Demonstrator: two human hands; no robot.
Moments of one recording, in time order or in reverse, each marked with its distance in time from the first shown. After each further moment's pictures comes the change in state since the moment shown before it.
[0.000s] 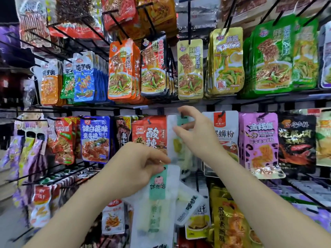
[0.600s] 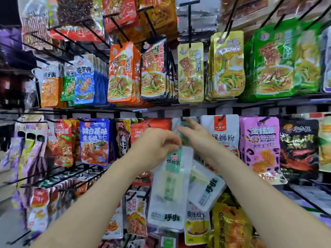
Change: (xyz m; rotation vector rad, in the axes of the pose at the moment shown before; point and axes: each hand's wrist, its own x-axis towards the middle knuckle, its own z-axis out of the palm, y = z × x) left_hand 0.069 -0.006 0.022 -0.038 0.121 0.104; right_hand 0.018 0.029 0.005 0.402 -0.211 0.405
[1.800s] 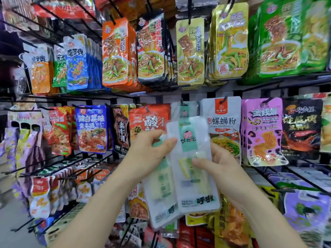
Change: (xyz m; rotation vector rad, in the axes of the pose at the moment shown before) left_hand -0.048 0.009 0.013 -0.534 0.060 -0.275; right_hand -0.107 0.034 -0.007 0.233 -0.071 -0.031
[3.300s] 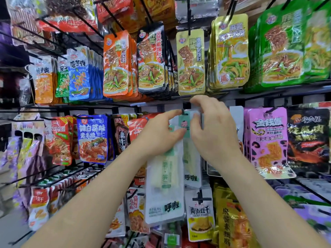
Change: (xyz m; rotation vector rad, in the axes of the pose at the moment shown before) left_hand 0.068 0.019 0.001 0.426 -0.010 0.103; right_hand 0.068 -0.049 0.014 -0.998 0.532 -0.771
